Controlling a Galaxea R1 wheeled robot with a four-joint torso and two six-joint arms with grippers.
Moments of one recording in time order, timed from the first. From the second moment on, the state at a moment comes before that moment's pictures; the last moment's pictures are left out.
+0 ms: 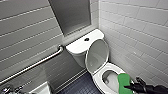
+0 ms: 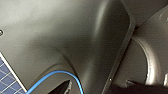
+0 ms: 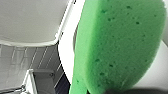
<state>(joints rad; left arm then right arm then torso) 1.47 3.10 -2.70 0.21 0.06 -0.10 -0.55 2.06 -1.44 0.07 -0.17 0.39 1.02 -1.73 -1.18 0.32</state>
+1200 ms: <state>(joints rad) 1.47 3.11 -2.69 0.21 0.06 -0.10 -0.41 2.28 -1.66 0.06 -0.36 0.41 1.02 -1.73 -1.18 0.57</state>
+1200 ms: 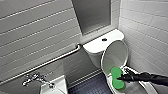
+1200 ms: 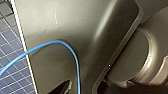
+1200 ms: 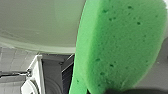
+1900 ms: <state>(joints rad) 1.47 3.11 -2.69 0.21 0.06 -0.10 -0.54 2.32 -1.71 0.08 -0.14 0.56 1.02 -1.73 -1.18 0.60</state>
